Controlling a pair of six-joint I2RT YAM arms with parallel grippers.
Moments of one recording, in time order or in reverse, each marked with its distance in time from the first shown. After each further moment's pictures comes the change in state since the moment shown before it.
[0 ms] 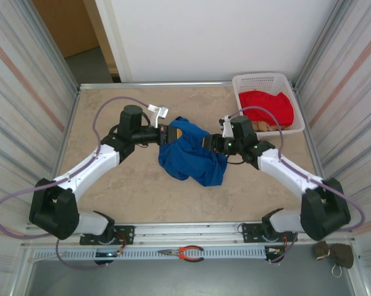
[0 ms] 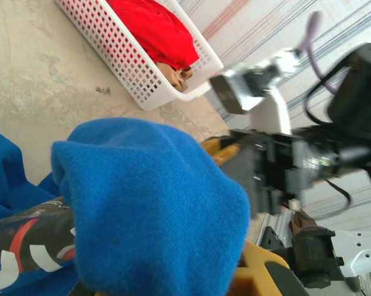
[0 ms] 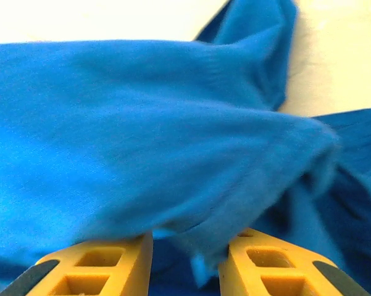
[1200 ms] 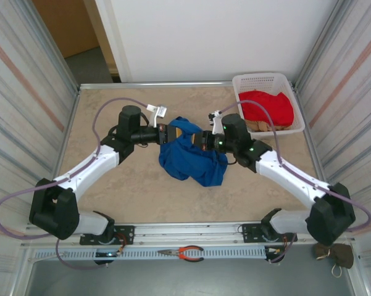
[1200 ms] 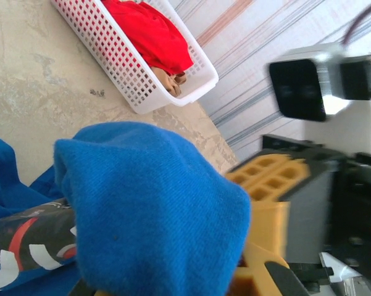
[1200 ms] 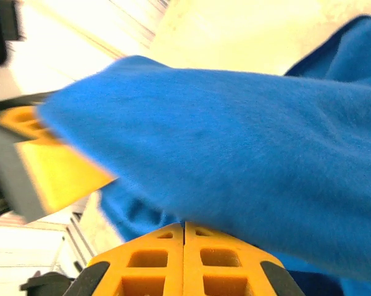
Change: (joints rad) left arm 0.019 0.000 -0.021 0.050 0.016 -0.055; right arm 0.144 -0.040 0.093 0.058 0.063 0.068
